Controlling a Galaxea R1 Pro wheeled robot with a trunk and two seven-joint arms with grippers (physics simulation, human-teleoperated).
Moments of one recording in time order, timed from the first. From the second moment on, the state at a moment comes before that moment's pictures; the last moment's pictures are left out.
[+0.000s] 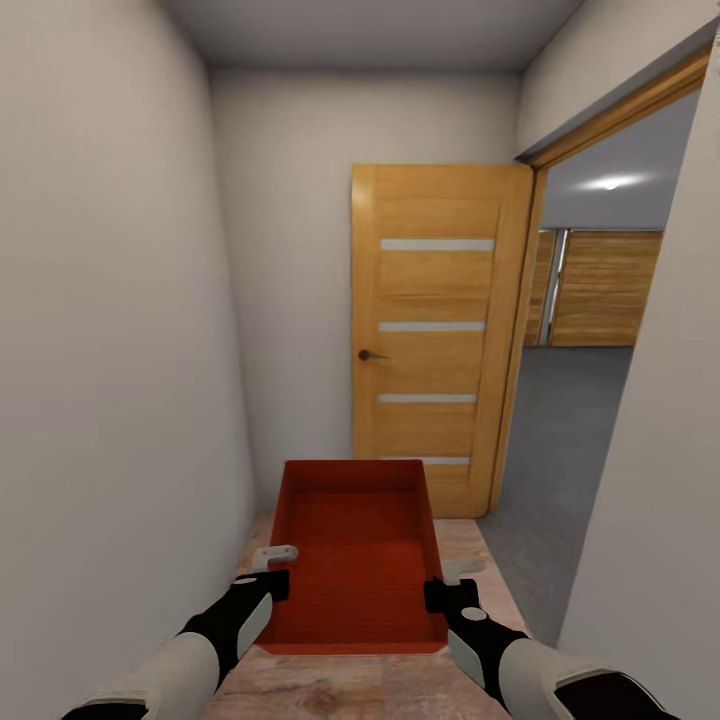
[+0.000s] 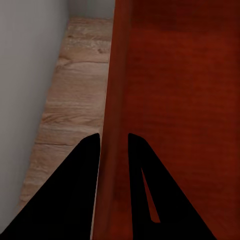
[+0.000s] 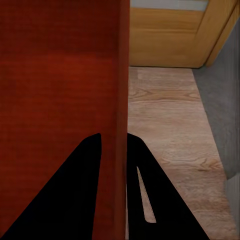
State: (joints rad) left arm -0.69 -0.11 0.03 -0.26 0.05 0.16 0.20; right arm -0.74 0.12 0.15 0.02 -0.08 -0.24 -0.14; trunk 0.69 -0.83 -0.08
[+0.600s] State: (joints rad) left arm -0.69 -0.11 0.03 -0.26 0.05 0.16 0.20; right arm -0.74 0.12 0.15 0.02 -0.08 -0.24 -0.14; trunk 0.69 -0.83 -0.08
